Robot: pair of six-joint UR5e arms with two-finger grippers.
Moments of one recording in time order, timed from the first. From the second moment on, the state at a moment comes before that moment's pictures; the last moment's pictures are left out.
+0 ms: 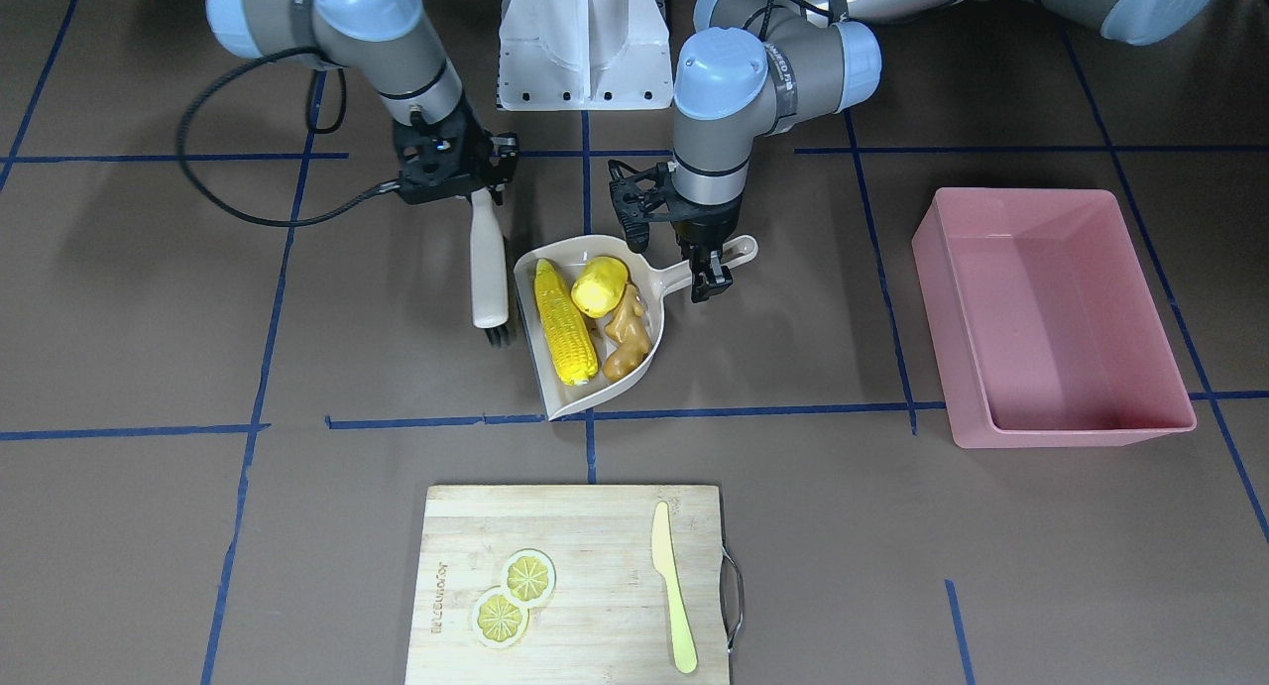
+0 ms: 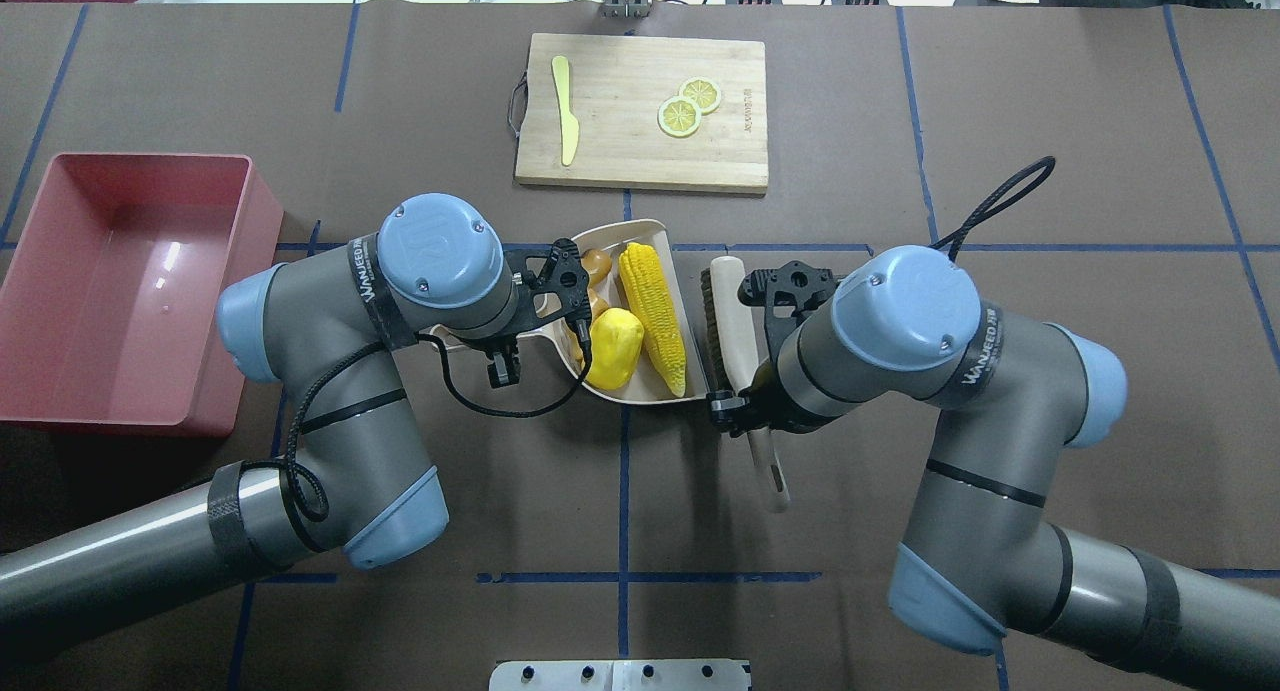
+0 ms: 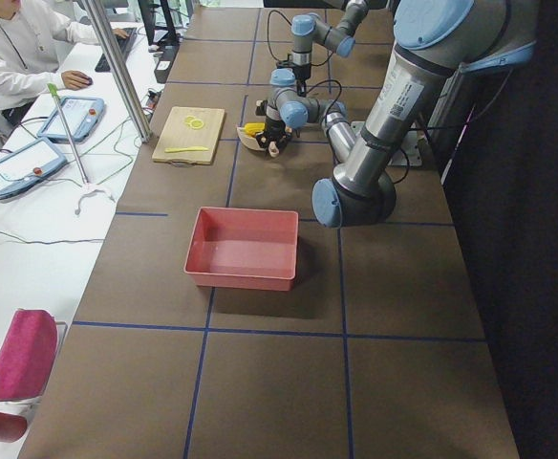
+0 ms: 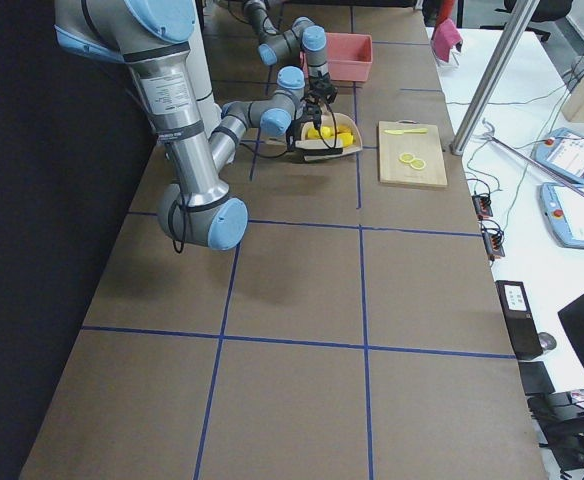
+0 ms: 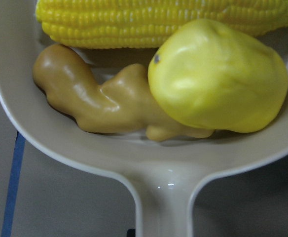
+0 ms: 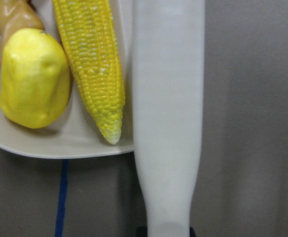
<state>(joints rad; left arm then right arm) -0.53 -2.21 -1.66 -1.61 -1.77 0.12 0.49 -1.16 1.93 -1.45 1.97 1.18</state>
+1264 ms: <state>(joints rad) -0.61 -2.04 -1.84 -1.82 -1.80 -0.09 0.63 -1.37 2.05 -1.47 2.03 1.06</state>
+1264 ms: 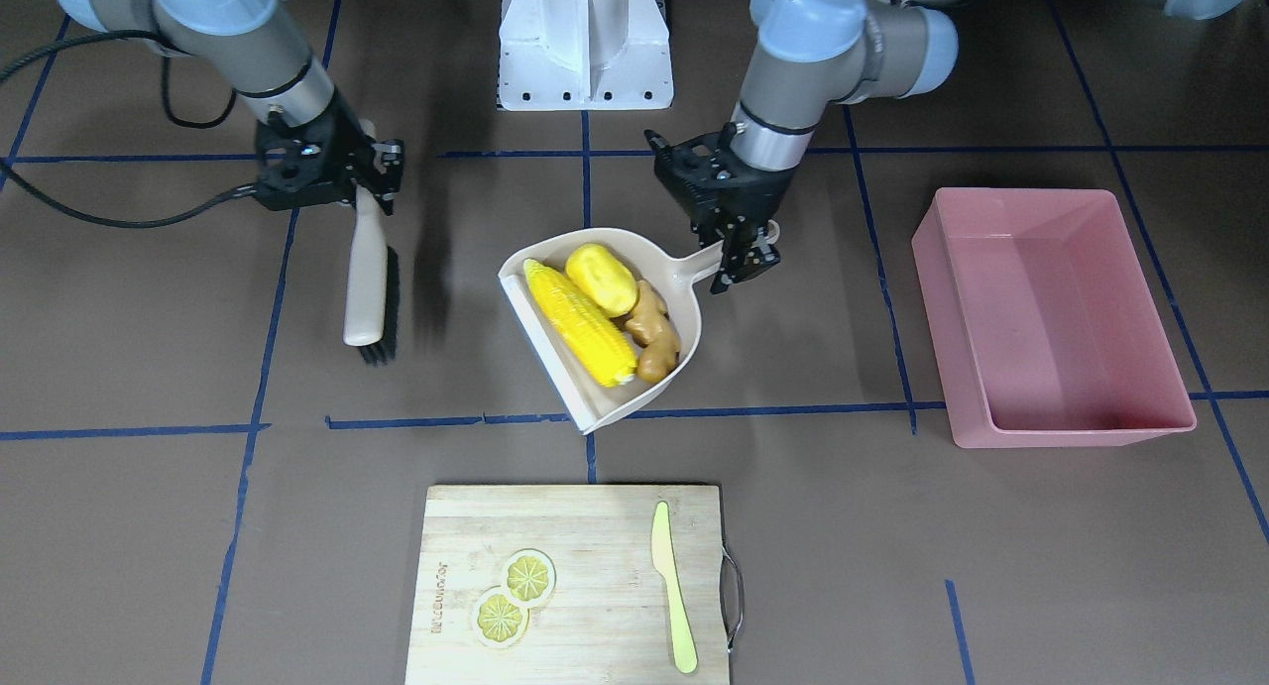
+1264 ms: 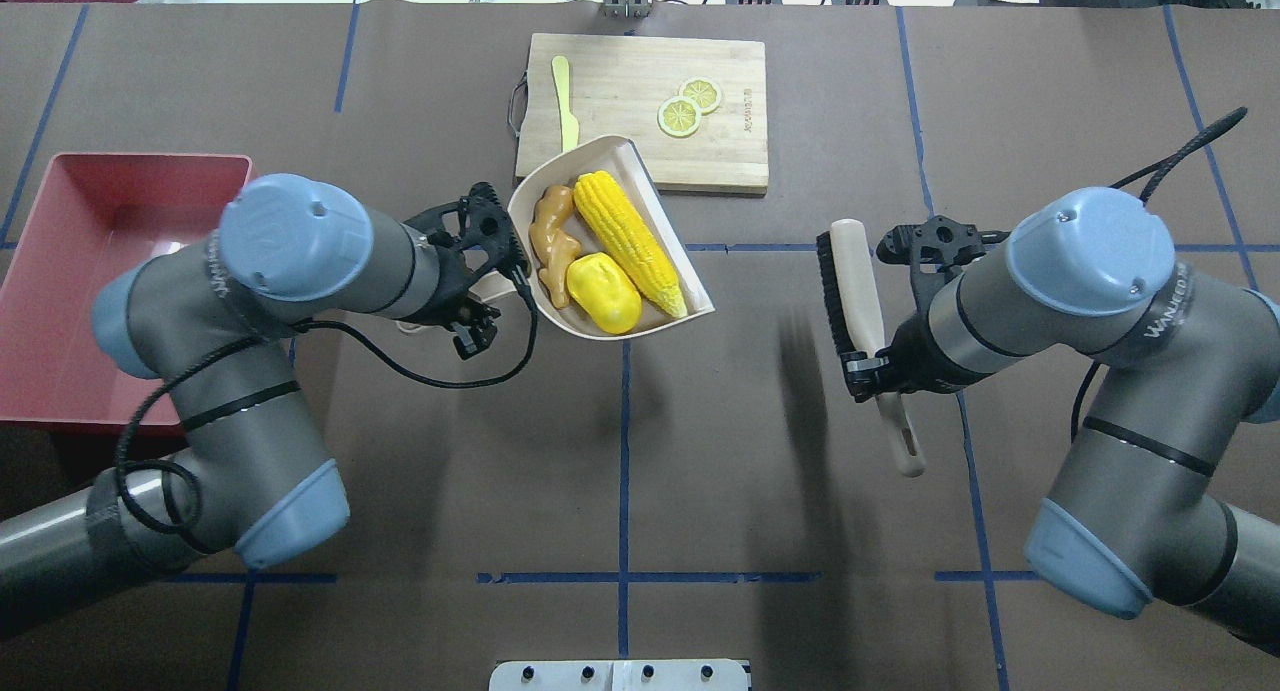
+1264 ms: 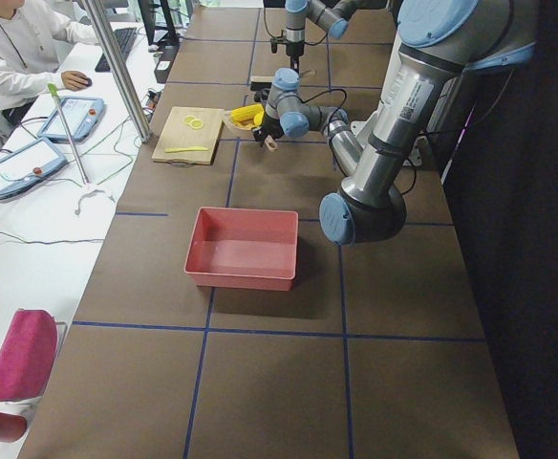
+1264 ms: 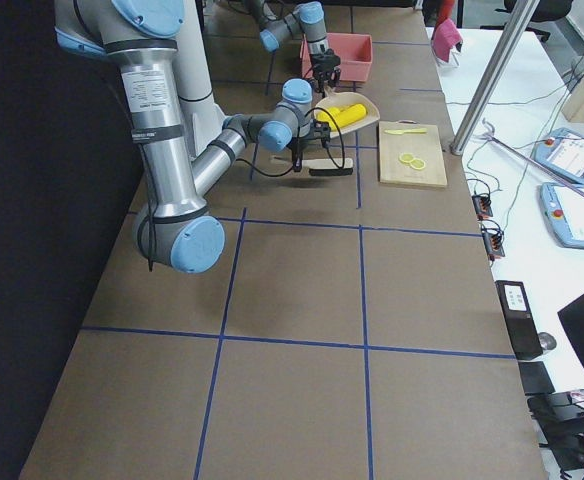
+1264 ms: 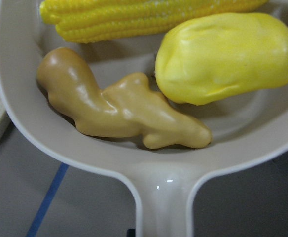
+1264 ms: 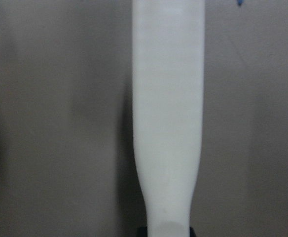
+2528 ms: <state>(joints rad) -1.22 -1.48 -2.10 -1.79 -2.24 0.15 0.67 -1.44 2.03 -1.47 2.00 1.00</state>
